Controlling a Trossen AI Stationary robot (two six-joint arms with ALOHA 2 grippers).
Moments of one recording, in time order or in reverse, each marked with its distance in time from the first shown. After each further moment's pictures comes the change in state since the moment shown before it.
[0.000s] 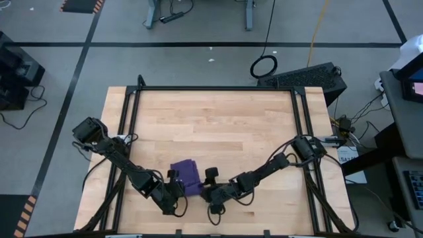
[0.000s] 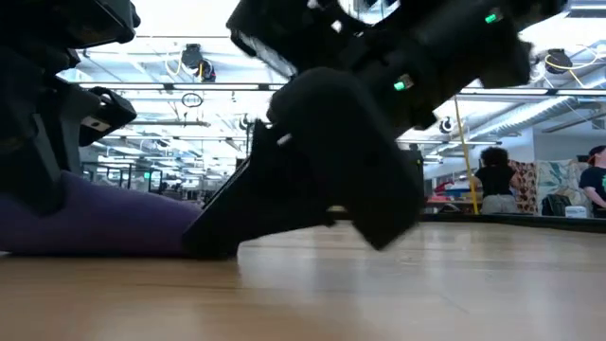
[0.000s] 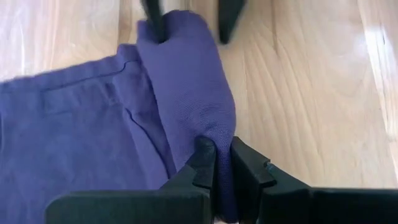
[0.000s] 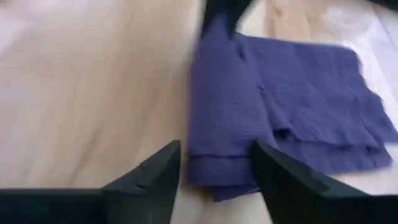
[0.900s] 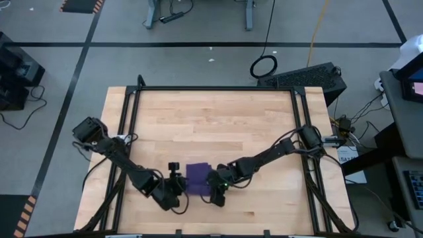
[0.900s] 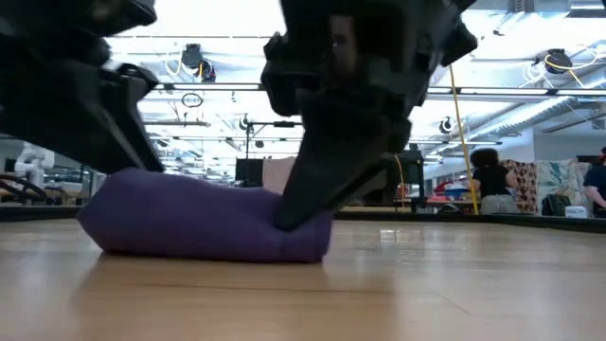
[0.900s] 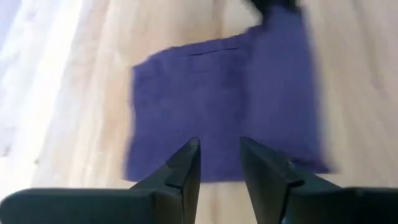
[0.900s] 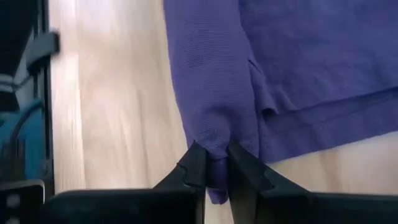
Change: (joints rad) left arm 0.024 -0.002 0.003 -0.023 -0.295 0.150; right arm -0.123 -0.131 0.000 -0.403 -0.501 0.667
